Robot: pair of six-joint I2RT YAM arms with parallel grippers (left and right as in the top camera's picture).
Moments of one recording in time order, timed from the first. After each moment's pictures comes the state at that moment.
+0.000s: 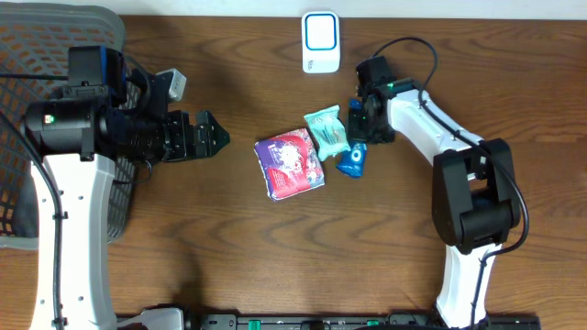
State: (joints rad) left arm 0.06 1.43 1.62 -1.43 0.54 -0.04; right arm 0.29 2.13 1.56 -0.82 -0.05 0.38
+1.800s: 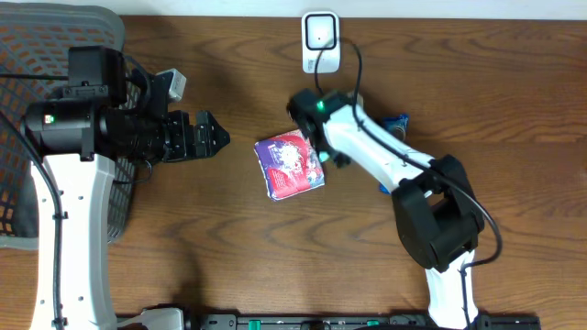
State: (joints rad) left arm 0.06 1.43 1.62 -1.43 0.54 -0.04; right arm 0.60 2.14 1.73 -1.24 0.71 0.50
